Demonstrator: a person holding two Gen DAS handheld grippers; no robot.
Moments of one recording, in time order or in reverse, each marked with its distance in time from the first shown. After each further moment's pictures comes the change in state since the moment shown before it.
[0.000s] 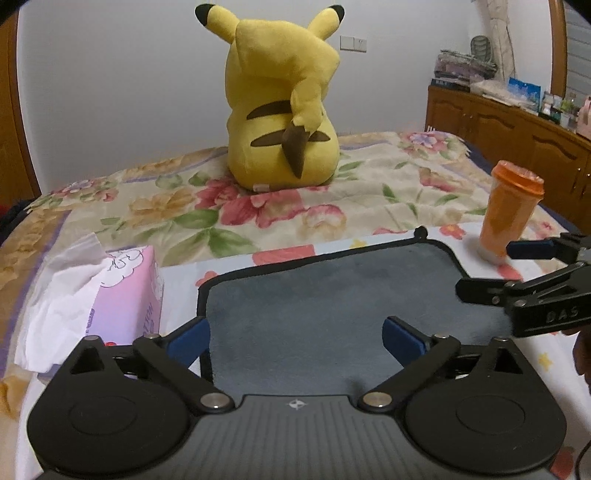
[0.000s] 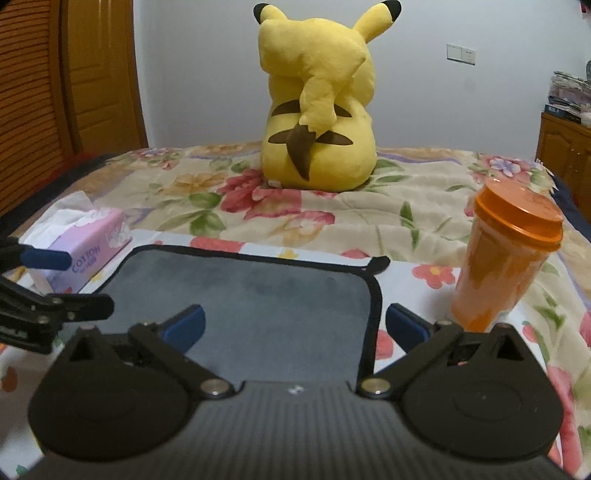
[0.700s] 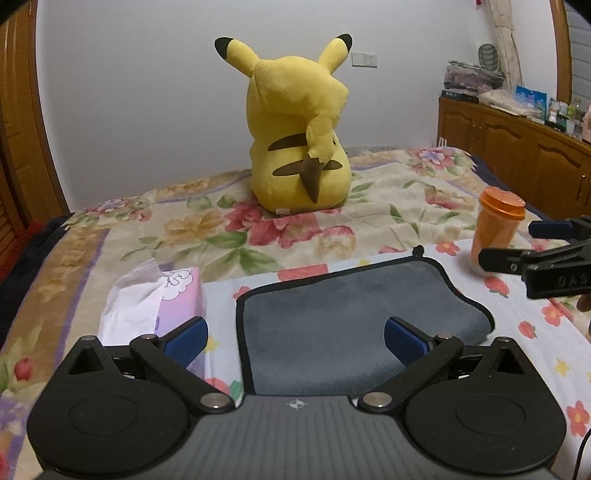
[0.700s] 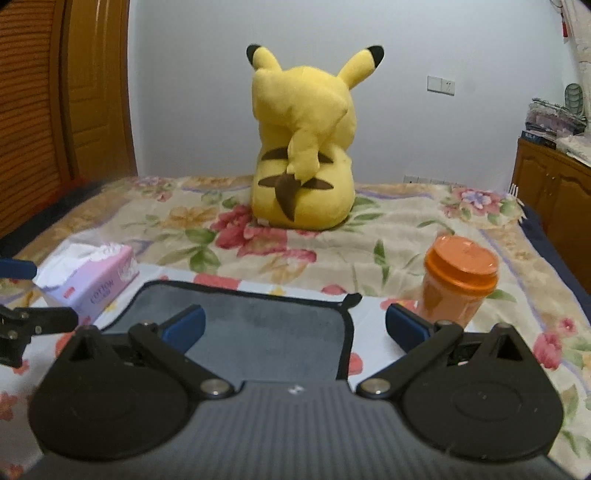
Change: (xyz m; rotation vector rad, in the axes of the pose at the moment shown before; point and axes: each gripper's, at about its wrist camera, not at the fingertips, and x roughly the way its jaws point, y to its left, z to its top) left arm -0.077 -0.005 0.014 0.008 -0.020 0.069; right arm -0.064 0.008 0.025 -0.005 -0.078 -0.068
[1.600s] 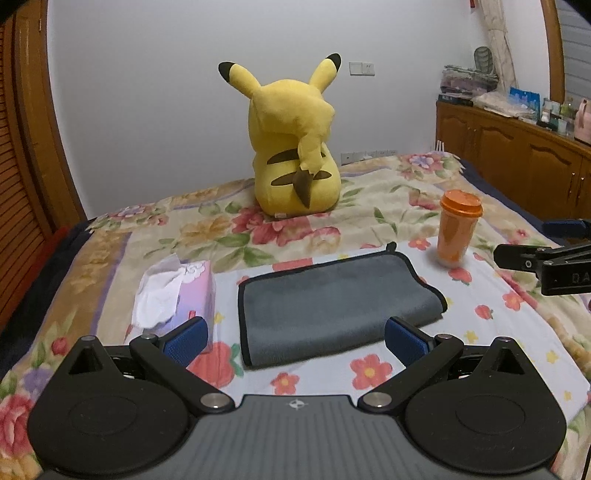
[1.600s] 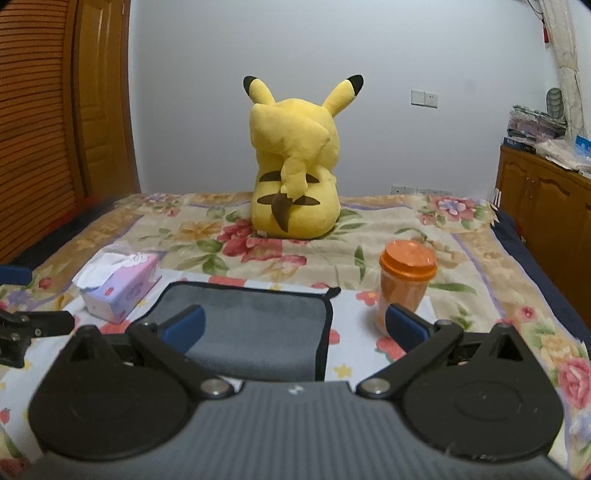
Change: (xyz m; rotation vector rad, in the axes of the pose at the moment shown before) left arm -0.097 -0.038 -0.018 0.008 -0.016 0.048; right arm -0.094 -0.006 -0.009 0.026 -0.017 -0.013
